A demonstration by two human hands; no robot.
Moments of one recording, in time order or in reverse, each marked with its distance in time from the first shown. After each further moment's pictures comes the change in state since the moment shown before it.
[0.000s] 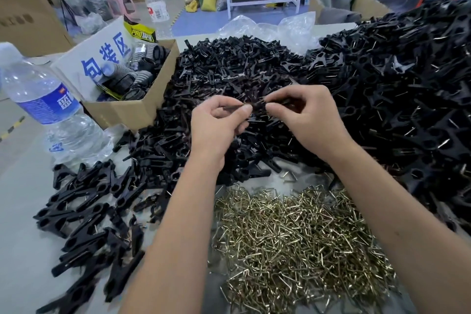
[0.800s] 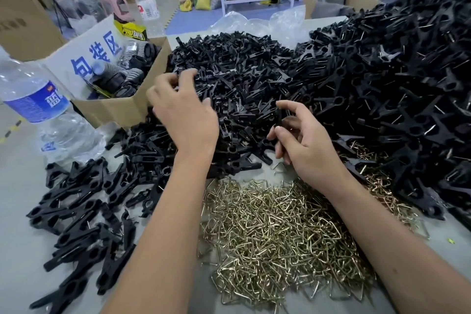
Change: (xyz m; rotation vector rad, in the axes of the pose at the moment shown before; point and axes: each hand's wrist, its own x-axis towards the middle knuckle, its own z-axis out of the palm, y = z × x) left_hand 0.013 0.001 -0.008 1.103 0.486 0.454; right_hand -0.067 0.025 0.009 0.305 -0.044 0.172
